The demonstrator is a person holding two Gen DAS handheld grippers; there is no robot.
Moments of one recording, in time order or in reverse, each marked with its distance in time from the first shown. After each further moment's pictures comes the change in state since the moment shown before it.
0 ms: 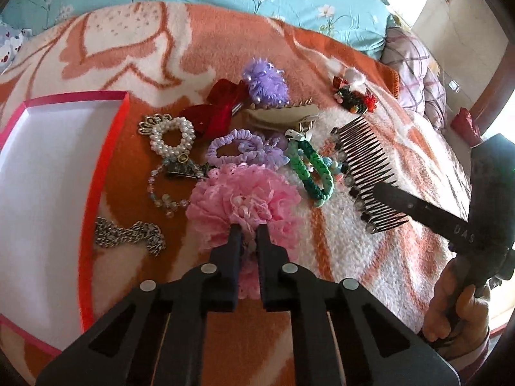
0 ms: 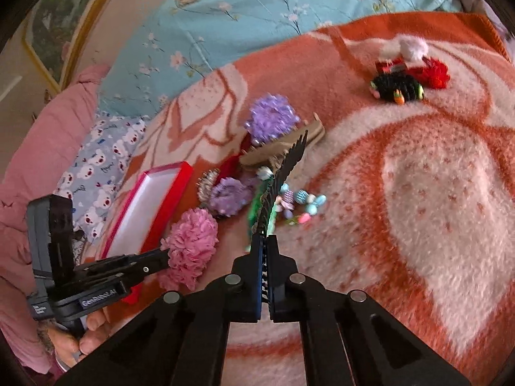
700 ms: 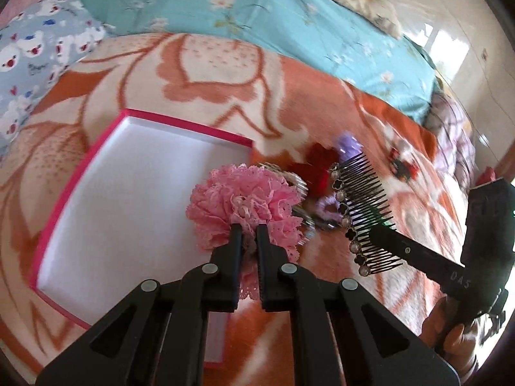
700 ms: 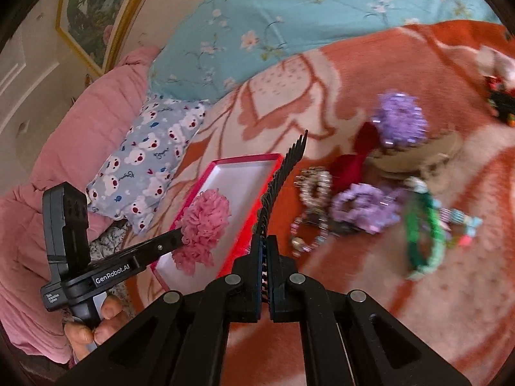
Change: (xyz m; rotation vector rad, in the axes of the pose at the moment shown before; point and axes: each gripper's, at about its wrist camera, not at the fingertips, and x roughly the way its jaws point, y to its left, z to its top) left arm -0.068 0.107 0.016 -0.182 -0.158 0.147; right arm 0.070 0.114 0.012 -0.076 0.056 0.214
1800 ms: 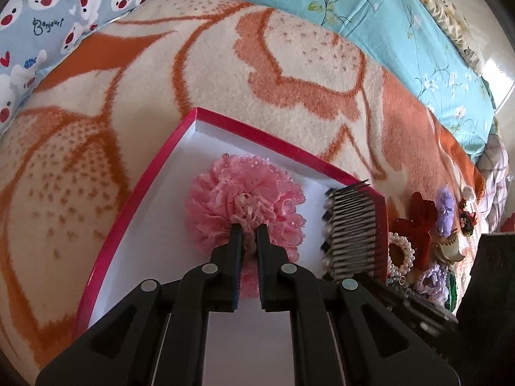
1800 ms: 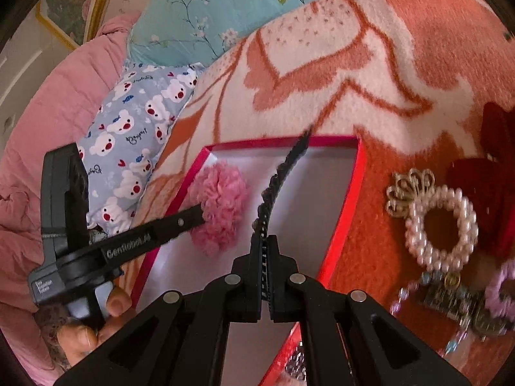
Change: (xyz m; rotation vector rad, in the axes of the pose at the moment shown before) left arm 0.095 0.110 0.058 -0.139 0.067 0.089; right arm 0.165 0.026 0.025 0.025 0.125 -0.018
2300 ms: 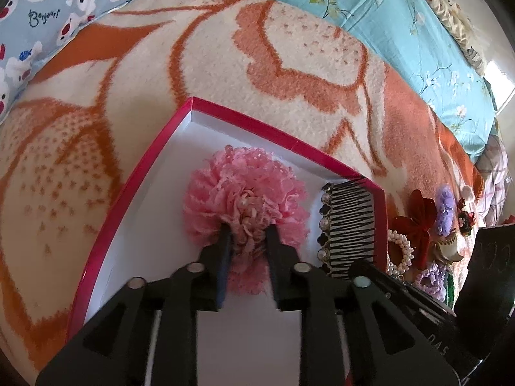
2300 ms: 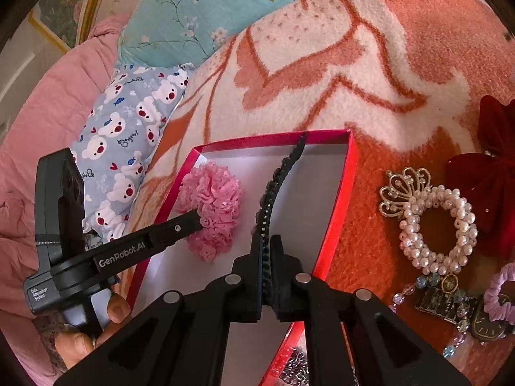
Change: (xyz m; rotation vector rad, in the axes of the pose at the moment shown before) left arm 0.006 0.000 0.002 -0.015 0.040 -0.007; right arm 0.003 -0.006 0.008 0.026 0.000 -0.015
